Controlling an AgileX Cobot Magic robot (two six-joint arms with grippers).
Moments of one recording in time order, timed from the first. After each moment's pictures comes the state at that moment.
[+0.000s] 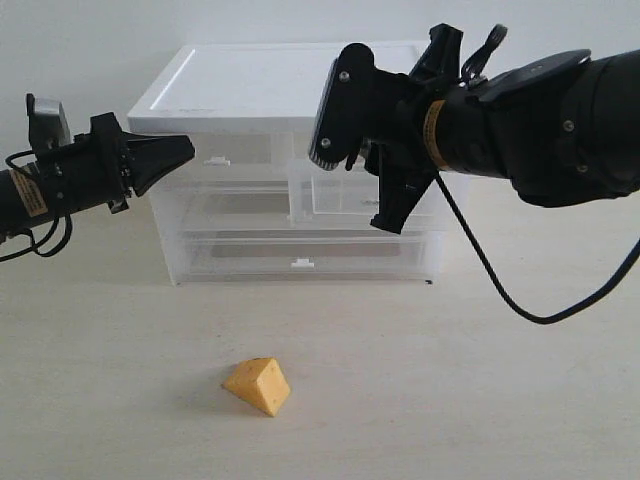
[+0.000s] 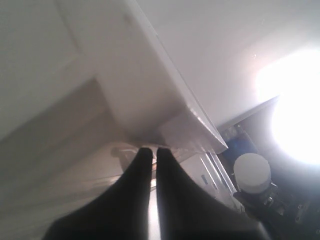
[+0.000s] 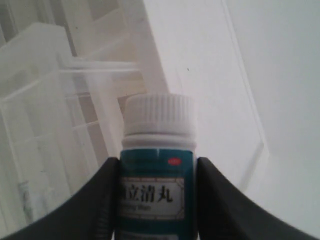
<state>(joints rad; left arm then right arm) 0.05 2.09 -1.15 1.12 -1.24 -1.59 0.63 1.62 -1.09 -1.75 0.24 0.76</state>
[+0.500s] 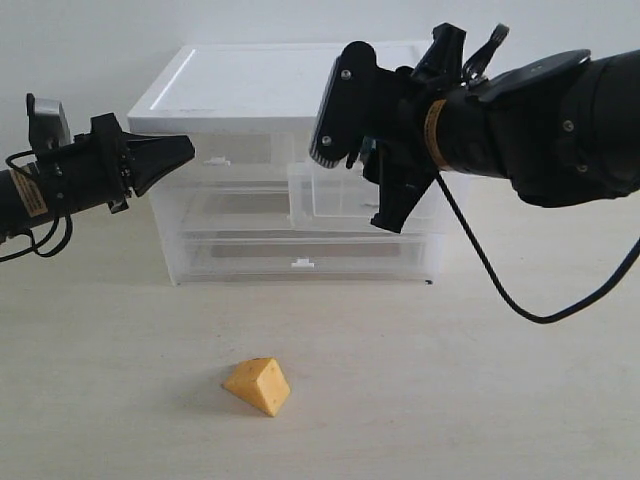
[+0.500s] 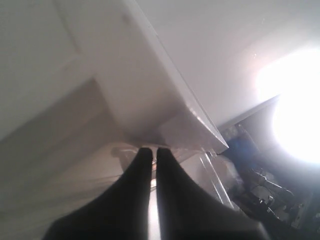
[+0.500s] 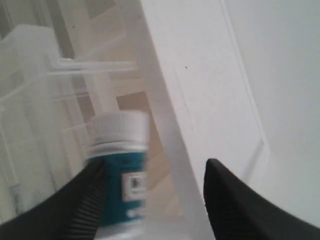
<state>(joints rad) 0.05 2.09 -1.15 1.12 -1.24 -1.58 0.63 1.62 -1.09 -1.74 0.25 0.77</state>
